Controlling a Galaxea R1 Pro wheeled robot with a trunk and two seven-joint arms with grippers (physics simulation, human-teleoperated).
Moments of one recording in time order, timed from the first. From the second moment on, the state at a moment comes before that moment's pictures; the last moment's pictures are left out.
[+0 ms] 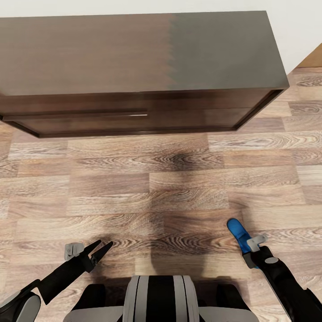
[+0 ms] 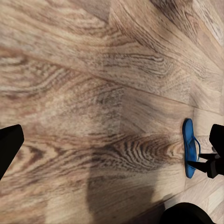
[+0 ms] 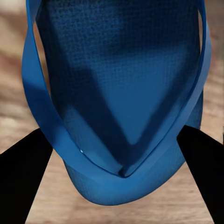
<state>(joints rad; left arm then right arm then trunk) -0.01 0.14 0.19 -1.62 0.55 0.47 -0.70 -0.35 -0.29 0.02 -1.09 0.23 0.52 0.14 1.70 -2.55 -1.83</state>
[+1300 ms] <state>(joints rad) -0.01 0.14 0.19 -1.62 0.55 0.47 -0.70 -0.35 -0.29 0.02 -1.09 0.23 0.52 0.14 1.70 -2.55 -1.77</state>
